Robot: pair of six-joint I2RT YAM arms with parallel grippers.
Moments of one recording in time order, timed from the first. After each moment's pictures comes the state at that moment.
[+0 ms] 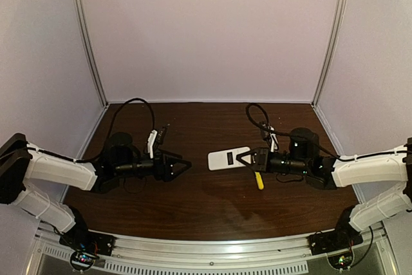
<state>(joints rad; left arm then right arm) -0.78 1.36 0.47 0.67 0.42 -0.49 0.79 1.28 0.52 0.48 -0.32 0.80</state>
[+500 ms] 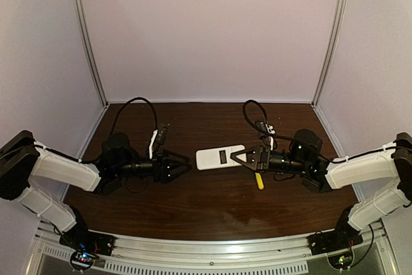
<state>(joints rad) -0.78 1.42 0.43 0.92 0.64 -0.58 0.79 1.34 0.48 0.83 -0.53 0.99</state>
